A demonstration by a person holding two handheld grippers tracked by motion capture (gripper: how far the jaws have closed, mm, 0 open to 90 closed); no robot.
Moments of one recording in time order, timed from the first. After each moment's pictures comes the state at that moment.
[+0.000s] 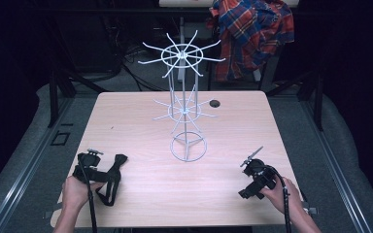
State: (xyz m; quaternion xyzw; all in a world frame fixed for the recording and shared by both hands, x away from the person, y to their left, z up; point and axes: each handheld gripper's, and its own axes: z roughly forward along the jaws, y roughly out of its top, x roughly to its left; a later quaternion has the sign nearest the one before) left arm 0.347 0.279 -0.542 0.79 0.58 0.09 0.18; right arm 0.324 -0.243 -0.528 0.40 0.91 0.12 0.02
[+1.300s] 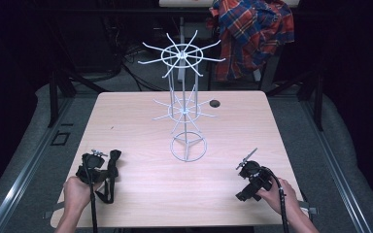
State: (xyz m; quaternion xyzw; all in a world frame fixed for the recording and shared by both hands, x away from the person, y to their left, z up) left arm 0.339 0.269 -0.535 0.81 0.55 0.14 0.17; right arm 0.321 -0.232 -0.532 0.39 0.92 0.11 0.02
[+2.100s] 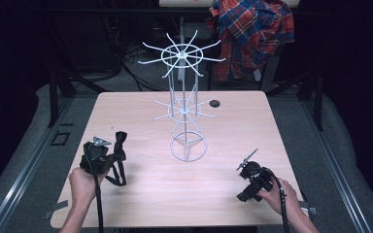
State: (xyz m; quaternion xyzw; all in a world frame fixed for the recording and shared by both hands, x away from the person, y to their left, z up) left arm 0.339 0.237 -0.487 0.79 0.52 0.20 0.26; right arm 0.321 -0.235 -0.535 0.39 0.92 0.10 0.01
